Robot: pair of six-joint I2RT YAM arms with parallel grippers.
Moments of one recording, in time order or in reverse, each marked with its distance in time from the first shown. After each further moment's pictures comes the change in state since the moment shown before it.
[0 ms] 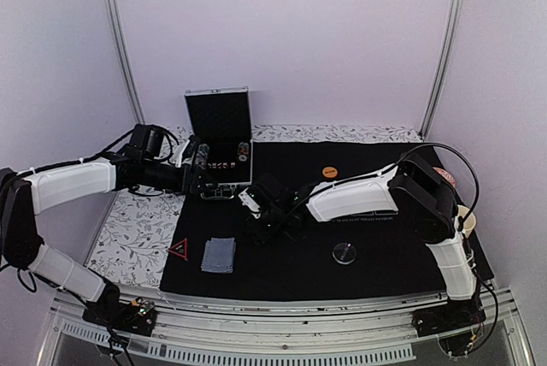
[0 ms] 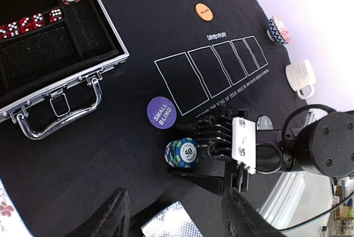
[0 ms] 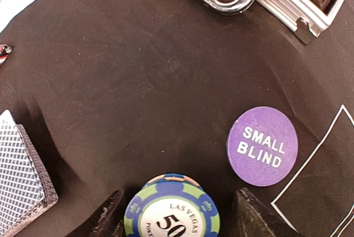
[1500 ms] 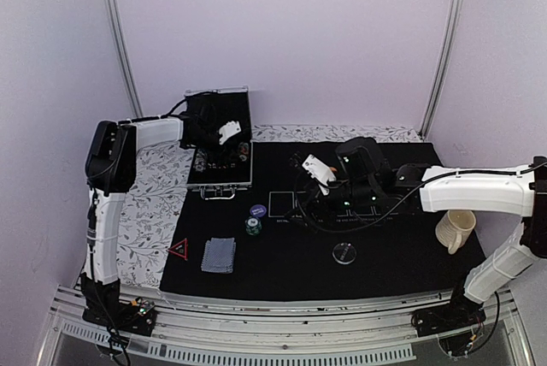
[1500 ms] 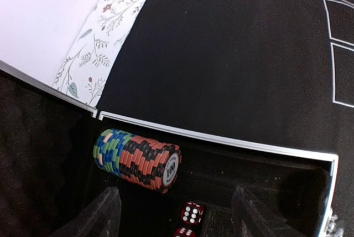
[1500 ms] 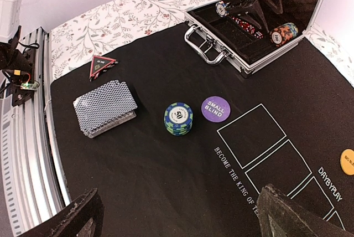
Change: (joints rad) left arm 0.050 0.924 0.976 -0.133 -0.091 1.159; right arm -0.122 -0.767 -0.563 0.080 -0.258 -0.166
